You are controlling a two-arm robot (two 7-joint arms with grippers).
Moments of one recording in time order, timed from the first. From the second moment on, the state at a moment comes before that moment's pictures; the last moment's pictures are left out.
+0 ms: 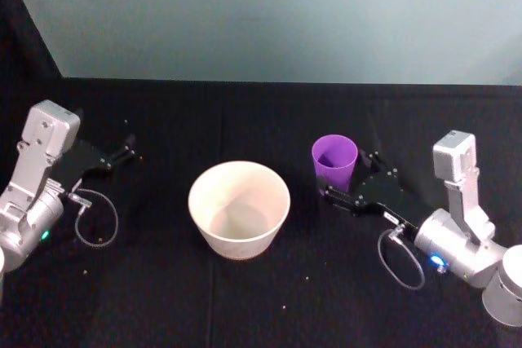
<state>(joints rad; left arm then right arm) -0.20 0.60 0.45 -1.41 -0.25 -0.12 0.03 0.29 0.42 -0.46 -1.17 0.43 -0.28 0.49</state>
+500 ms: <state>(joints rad) -0.20 0.60 0.45 -1.41 -0.25 -0.12 0.03 0.33 0.36 -0.44 -1.12 0.36 -0.25 0.45</state>
